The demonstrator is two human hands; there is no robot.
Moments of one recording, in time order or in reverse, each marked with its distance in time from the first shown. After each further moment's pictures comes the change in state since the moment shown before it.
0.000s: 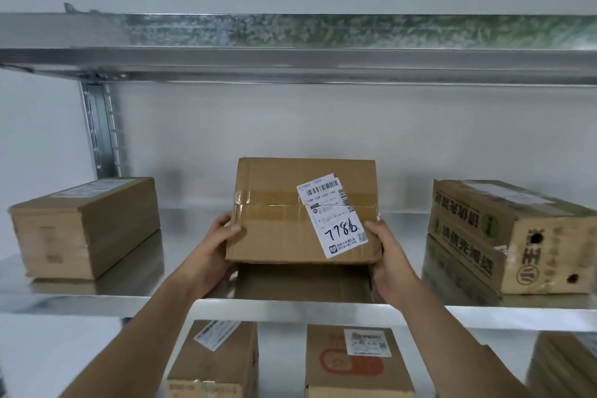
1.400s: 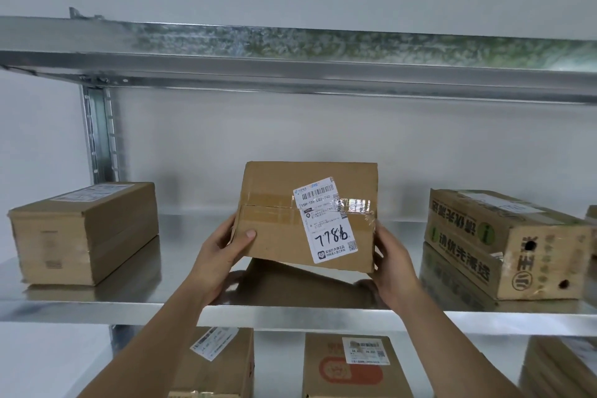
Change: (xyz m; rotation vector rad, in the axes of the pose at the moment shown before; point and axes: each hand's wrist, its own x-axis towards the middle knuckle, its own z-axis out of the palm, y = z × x) left_hand -0.003 -0.001 0.010 0.221 0.125 0.188; right_hand -0.001 0.002 -0.001 -0.061 0.096 -0.074
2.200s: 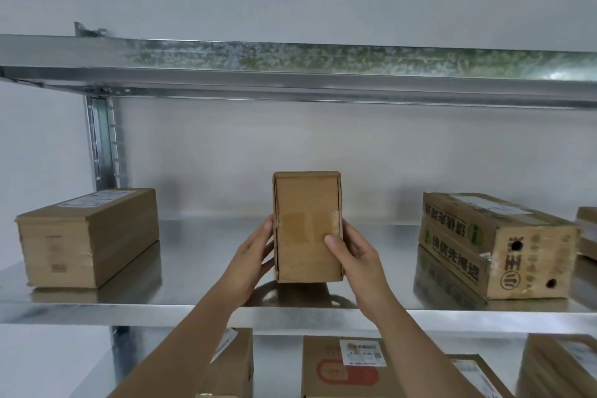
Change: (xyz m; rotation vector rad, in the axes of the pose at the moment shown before) left_hand -0.005 0.002 0.055 0.056 -0.111 -0.120; right_hand -0.040 -0.006 0.042 -0.140 -0.169 -0.245
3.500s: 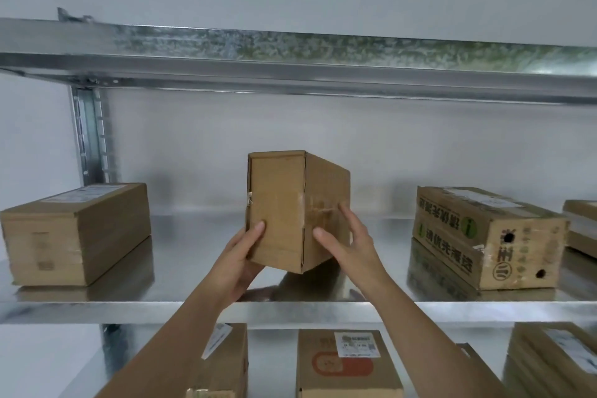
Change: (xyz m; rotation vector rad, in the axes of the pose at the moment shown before) left_hand -0.007 -0.003 -0.017 -0.254 -0.139 -0.003; right_hand 0.011 -0.008 -0.004 -0.419 0.032 0.054
